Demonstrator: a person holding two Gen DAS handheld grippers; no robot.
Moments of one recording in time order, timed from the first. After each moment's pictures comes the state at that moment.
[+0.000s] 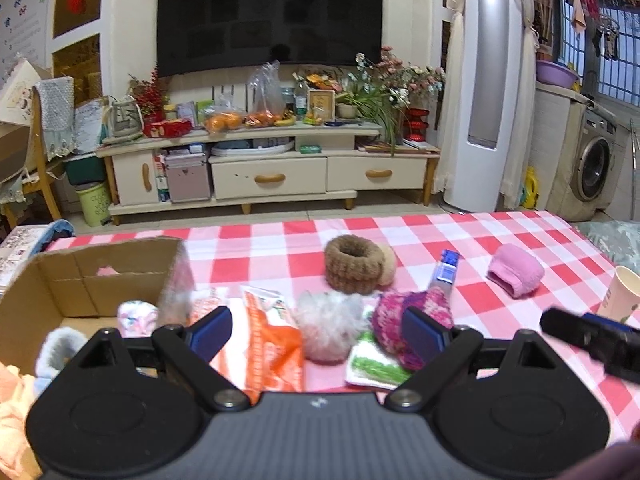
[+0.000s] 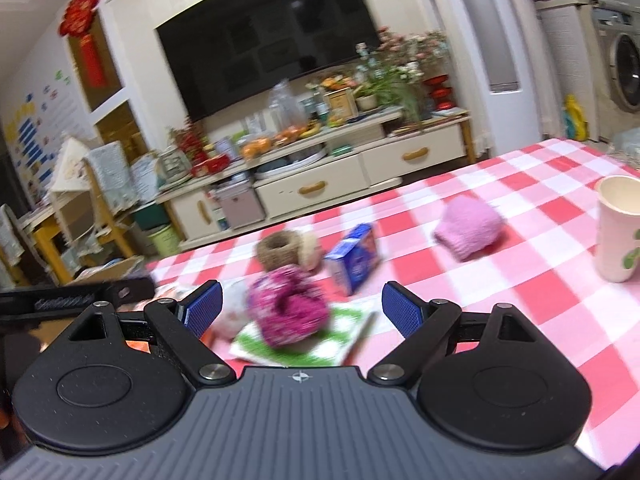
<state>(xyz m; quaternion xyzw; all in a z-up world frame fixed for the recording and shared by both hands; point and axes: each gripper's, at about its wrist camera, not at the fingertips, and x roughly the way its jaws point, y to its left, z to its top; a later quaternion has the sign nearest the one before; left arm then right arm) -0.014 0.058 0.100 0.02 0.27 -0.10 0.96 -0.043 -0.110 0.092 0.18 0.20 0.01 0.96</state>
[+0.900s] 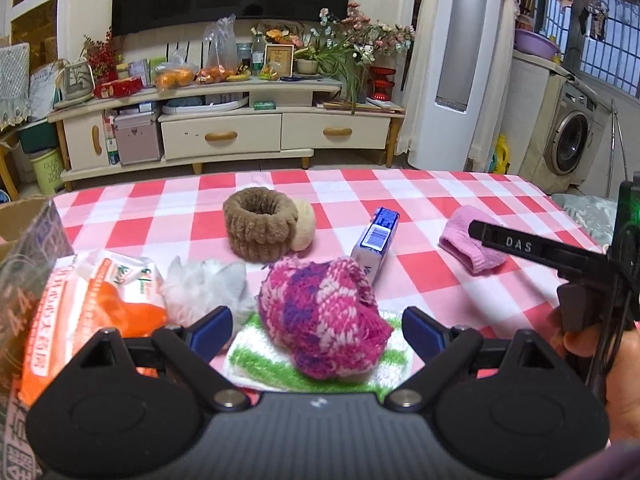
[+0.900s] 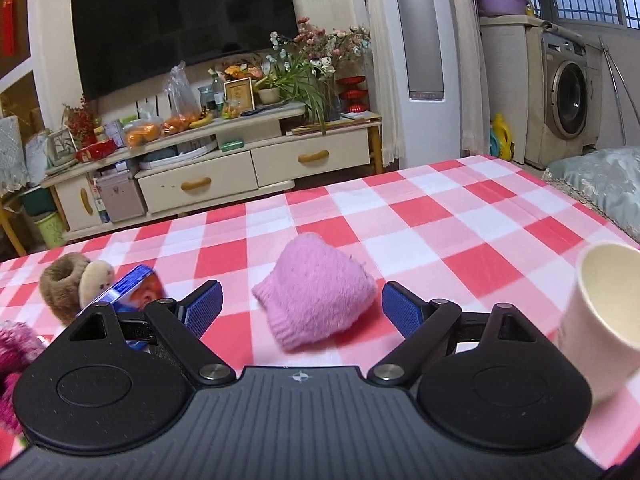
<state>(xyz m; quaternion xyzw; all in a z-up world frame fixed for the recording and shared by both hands) 0.027 -0.019 0.057 0.01 0.33 -0.14 0.93 0.054 -0.216 0.047 0.11 0.23 -0.12 0.96</state>
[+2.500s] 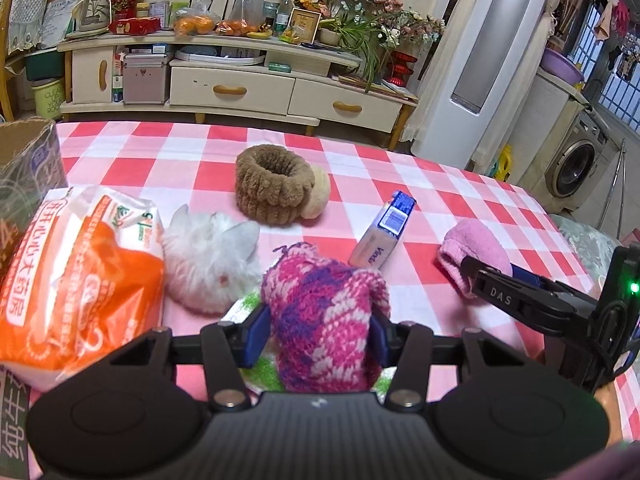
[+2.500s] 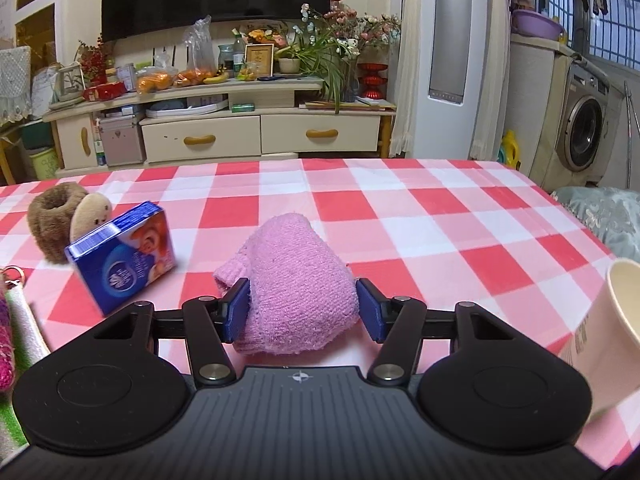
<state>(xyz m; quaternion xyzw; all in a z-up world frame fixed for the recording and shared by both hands) 0.041 0.004 0.045 -0.07 0.39 -0.14 0.91 0.059 -0.190 0.033 0.03 0.28 -0.09 0.96</state>
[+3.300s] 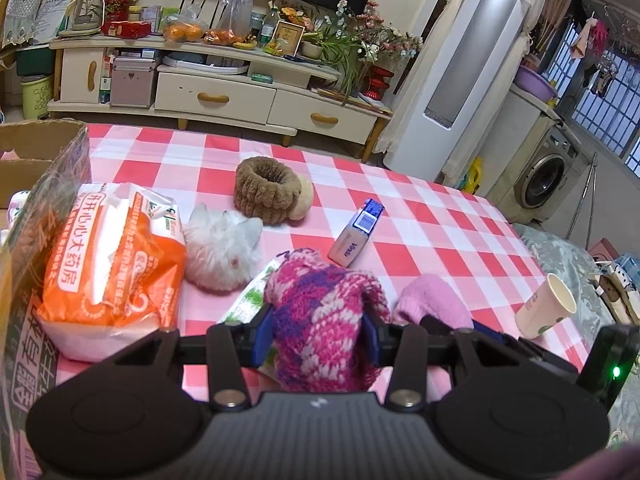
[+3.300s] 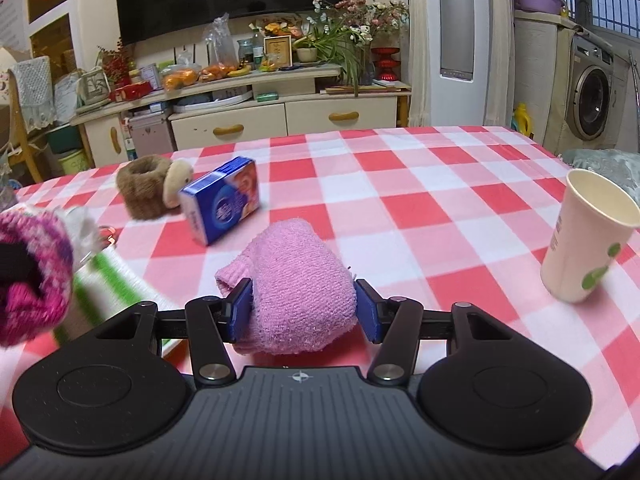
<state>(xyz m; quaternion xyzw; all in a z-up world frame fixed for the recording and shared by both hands) 0.001 0.038 0.069 -0.10 0.37 -0.18 0.91 -0.016 -0.156 0.033 0.06 0.29 -0.06 0.95</state>
